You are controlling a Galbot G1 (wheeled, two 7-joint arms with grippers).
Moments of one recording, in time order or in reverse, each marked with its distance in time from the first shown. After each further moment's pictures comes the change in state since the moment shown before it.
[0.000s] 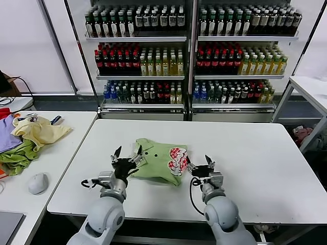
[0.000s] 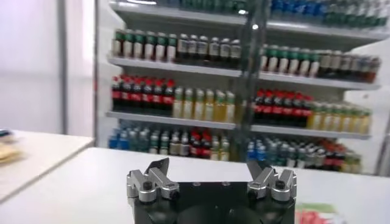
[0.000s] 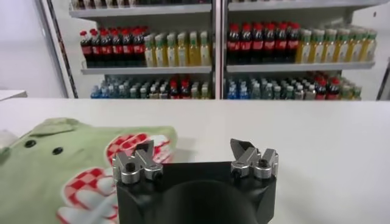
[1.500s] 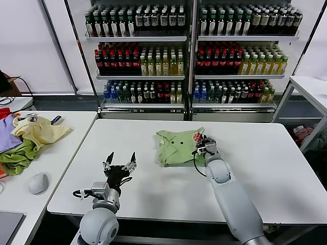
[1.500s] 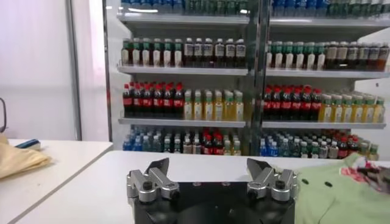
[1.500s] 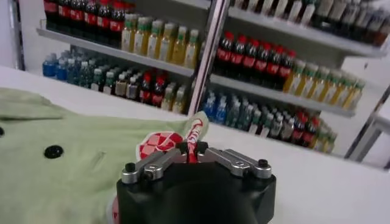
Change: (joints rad) left arm 0.089 0.020 -0.024 -0.044 0.078 -0.028 0.020; right arm 0.450 -0.051 -0.031 -0.581 -0.187 0.130 -0.107
